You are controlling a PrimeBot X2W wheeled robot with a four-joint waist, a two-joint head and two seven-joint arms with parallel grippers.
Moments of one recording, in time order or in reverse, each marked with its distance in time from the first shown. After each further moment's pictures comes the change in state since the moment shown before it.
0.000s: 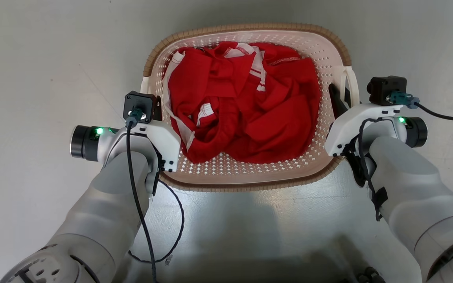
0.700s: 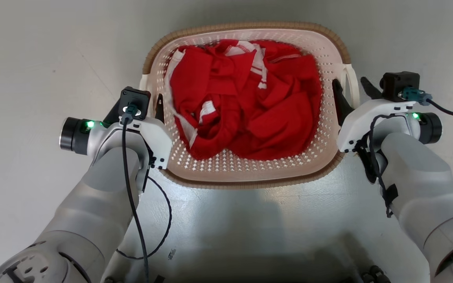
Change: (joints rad) left arm -0.015 0.034 -0.001 -0.014 0.065 -0.011 0.001; right arm -0.004 -0.028 -0.079 0.003 -0.092 0.000 -0.001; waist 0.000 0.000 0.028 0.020
